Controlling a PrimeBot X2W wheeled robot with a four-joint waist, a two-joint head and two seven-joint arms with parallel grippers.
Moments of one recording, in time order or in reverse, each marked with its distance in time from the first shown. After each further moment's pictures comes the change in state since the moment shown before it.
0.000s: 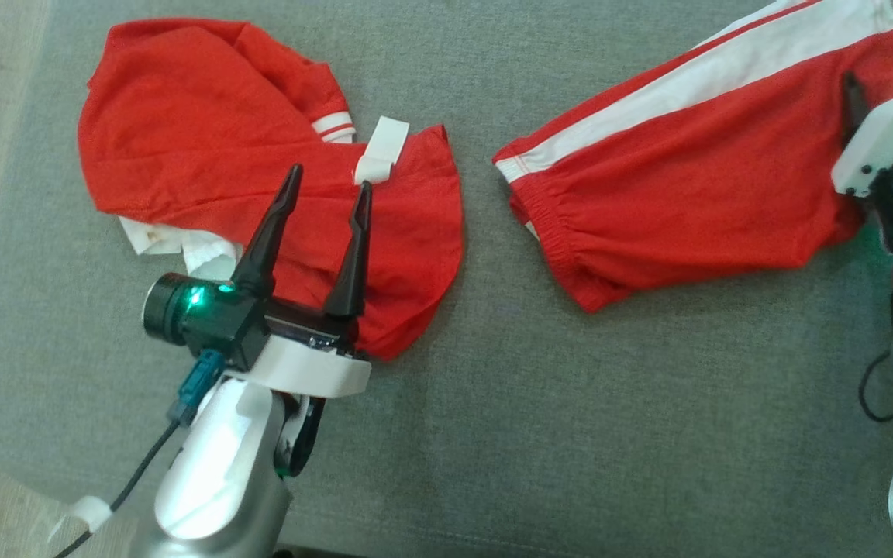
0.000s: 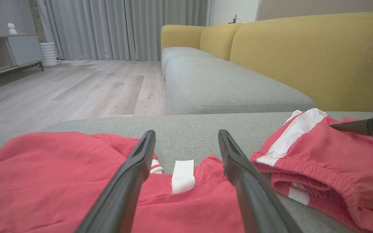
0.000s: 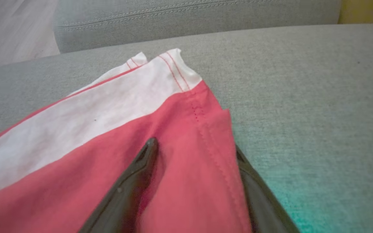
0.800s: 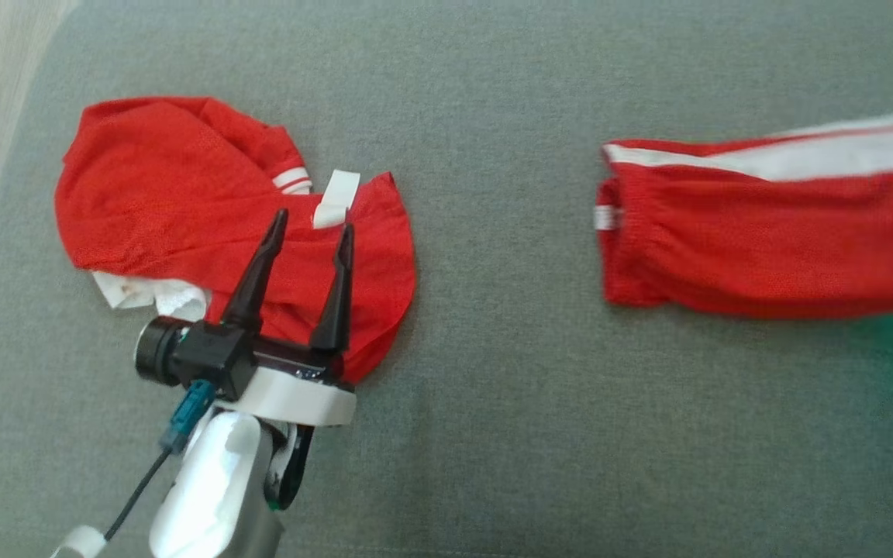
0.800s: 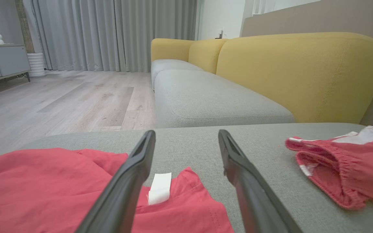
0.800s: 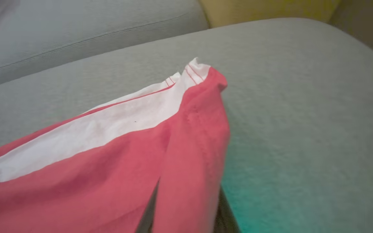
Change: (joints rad) left arm 0.075 -0.017 0.061 0.028 0.030 -0.027 0.000; right arm 0.176 -0.166 0.054 0.092 0.217 0.000 -0.161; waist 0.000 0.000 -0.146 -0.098
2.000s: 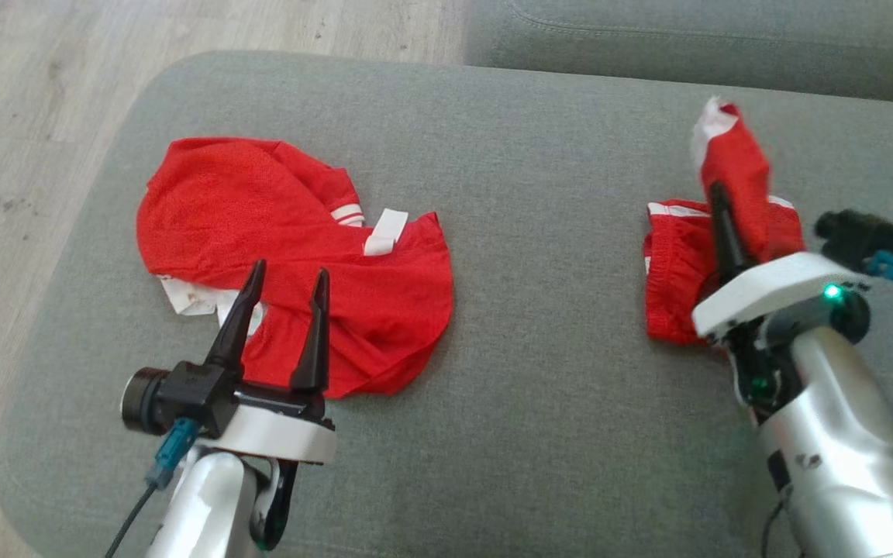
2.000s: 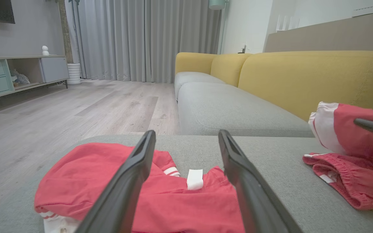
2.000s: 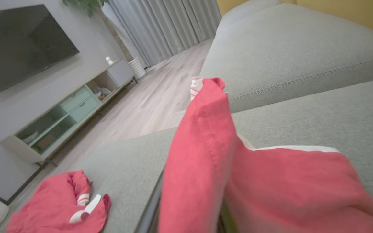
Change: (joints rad) left arm 0.091 -0.001 0.065 0.020 0.008 -0.018 0.000; right arm 0.223 0.232 0.380 -0.410 0.414 0.000 -0.174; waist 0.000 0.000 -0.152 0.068
